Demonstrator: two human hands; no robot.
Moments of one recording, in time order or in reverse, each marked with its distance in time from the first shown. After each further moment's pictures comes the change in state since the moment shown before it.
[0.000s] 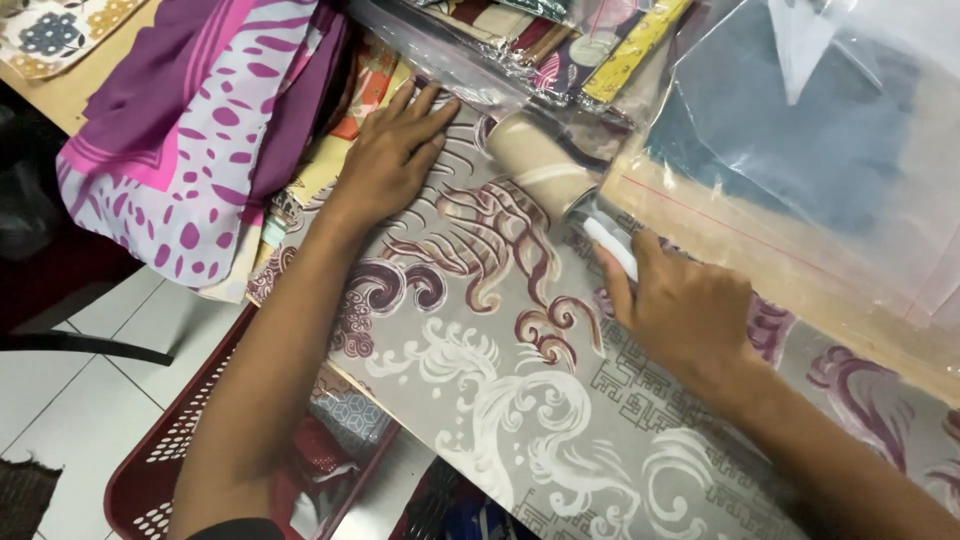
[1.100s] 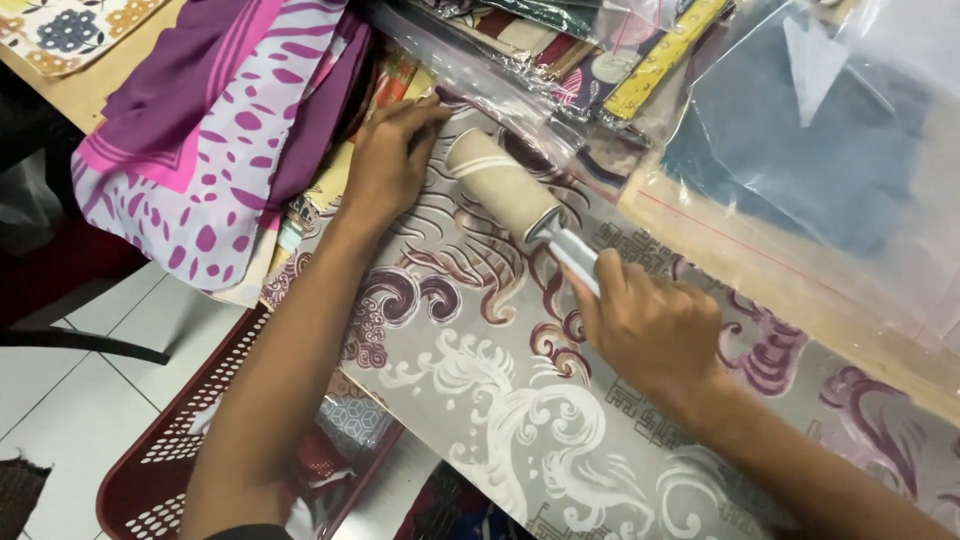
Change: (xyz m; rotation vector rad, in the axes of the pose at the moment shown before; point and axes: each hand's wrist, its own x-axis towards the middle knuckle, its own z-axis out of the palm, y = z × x) left_hand 0.001 -0.004 -0.005 -0.095 0.295 -0.050; right_hand 0.016 -0.037 -0.010 -0.067 0.221 -0.138
